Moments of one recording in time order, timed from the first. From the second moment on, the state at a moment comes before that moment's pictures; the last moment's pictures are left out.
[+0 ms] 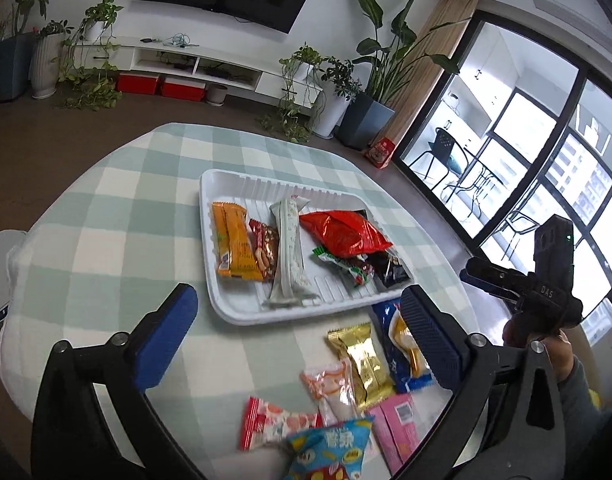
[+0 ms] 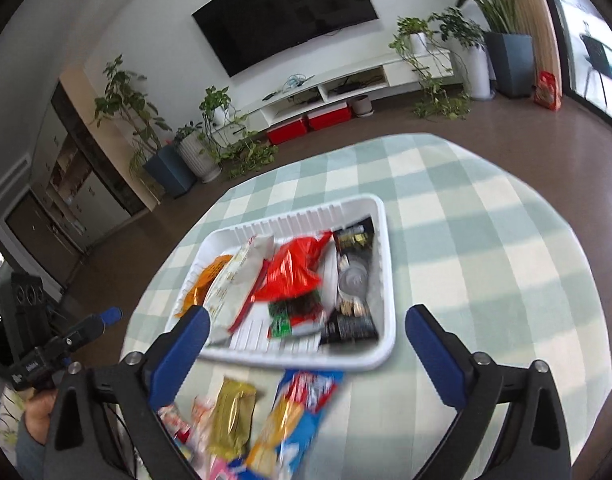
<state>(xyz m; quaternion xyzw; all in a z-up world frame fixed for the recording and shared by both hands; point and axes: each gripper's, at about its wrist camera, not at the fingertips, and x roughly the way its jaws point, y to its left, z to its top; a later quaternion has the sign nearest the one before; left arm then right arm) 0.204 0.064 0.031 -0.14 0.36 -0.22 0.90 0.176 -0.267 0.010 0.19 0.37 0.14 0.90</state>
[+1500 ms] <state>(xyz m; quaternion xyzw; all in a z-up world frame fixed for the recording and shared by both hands) 0.112 0.001 -0.041 0.05 0.48 -0.21 0.85 0.026 -0.210 -0.046 0.18 0.42 0.13 0.88</state>
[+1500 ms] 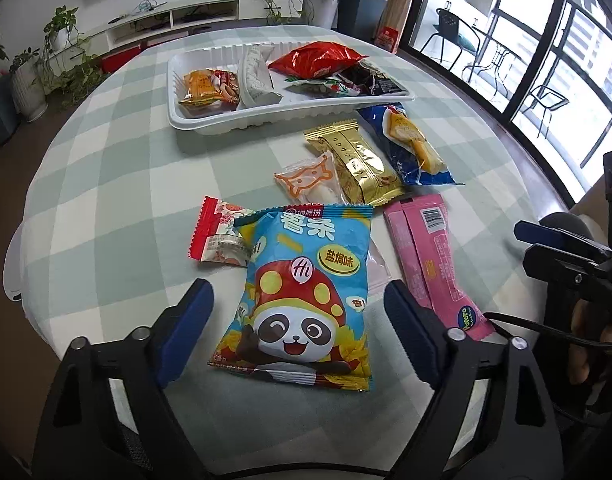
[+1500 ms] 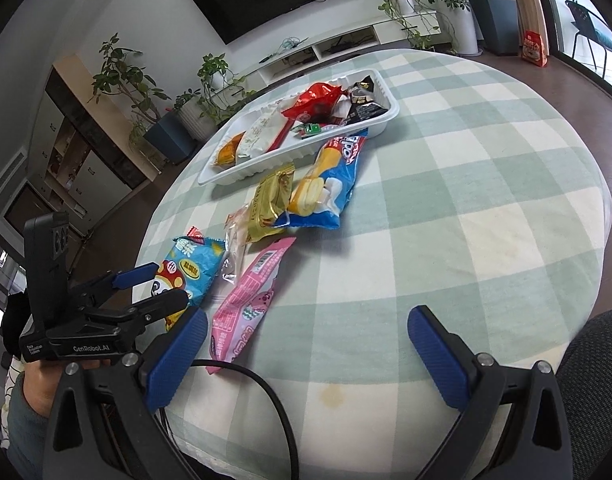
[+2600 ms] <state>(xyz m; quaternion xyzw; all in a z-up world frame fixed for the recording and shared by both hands) 0.099 0.012 -0.042 0.03 0.48 -0.24 0.84 0.027 -0.201 -0.044 0.16 0.43 0.13 0.88</state>
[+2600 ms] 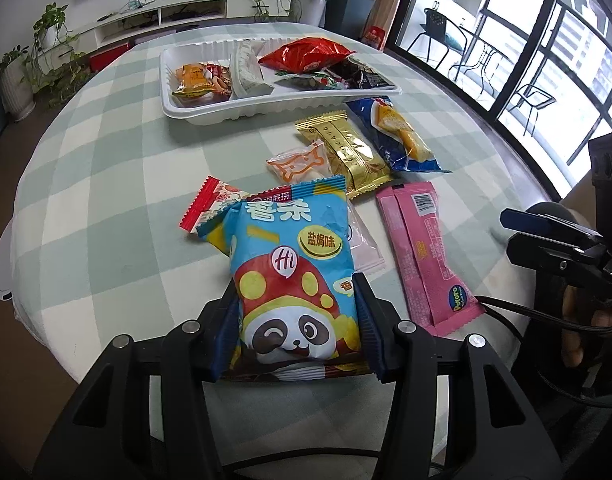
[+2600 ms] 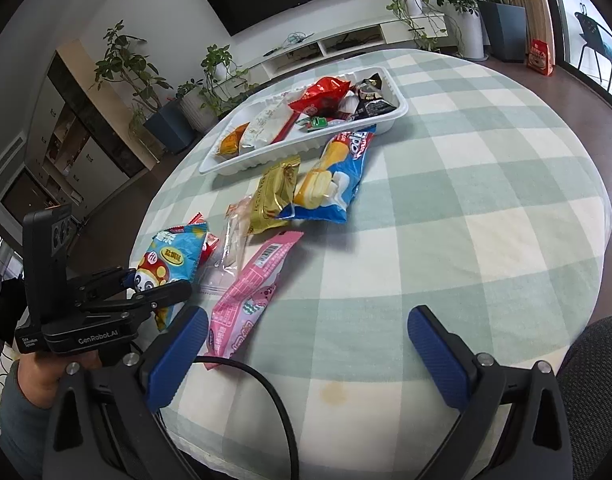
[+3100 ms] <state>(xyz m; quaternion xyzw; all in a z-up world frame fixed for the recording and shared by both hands) 0.082 0.031 -0.035 -0.02 0.46 -0.24 0.85 0.047 -0.161 -0.041 0.13 0.48 0.15 0.85</state>
